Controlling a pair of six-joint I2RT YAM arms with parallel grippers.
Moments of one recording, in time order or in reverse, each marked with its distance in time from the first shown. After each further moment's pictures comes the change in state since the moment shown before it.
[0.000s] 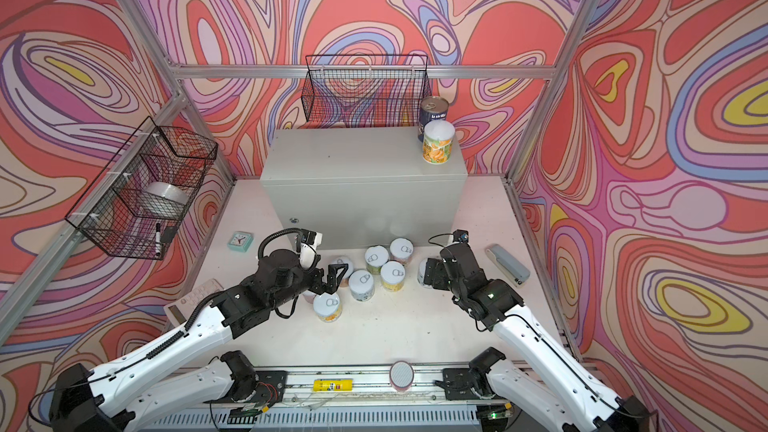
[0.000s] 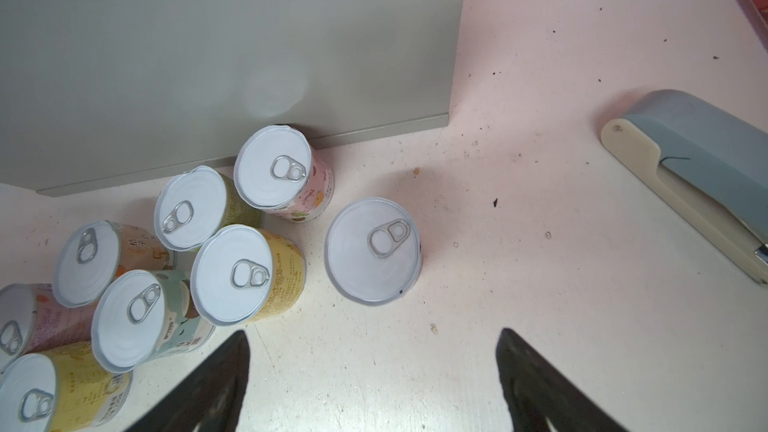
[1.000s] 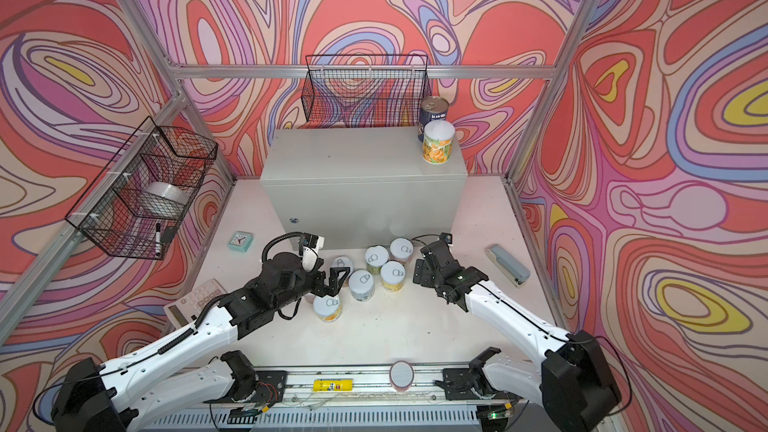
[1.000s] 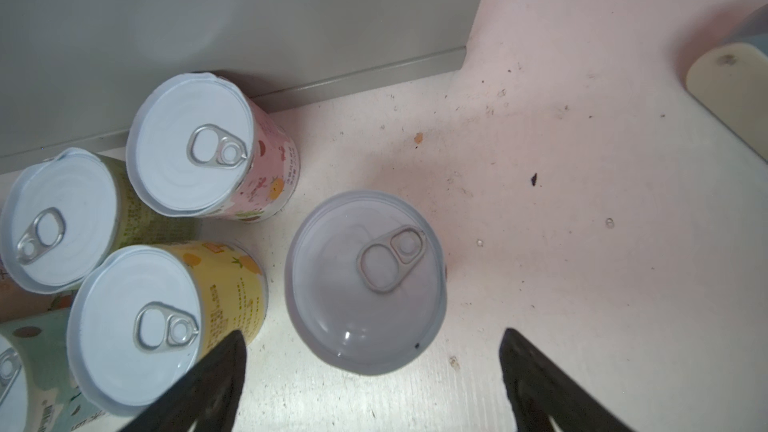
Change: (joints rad) left arm 0.024 0.027 -0.079 0.095 0.054 -0.020; right arm 0.006 0.307 -0.057 0.203 0.005 0.061
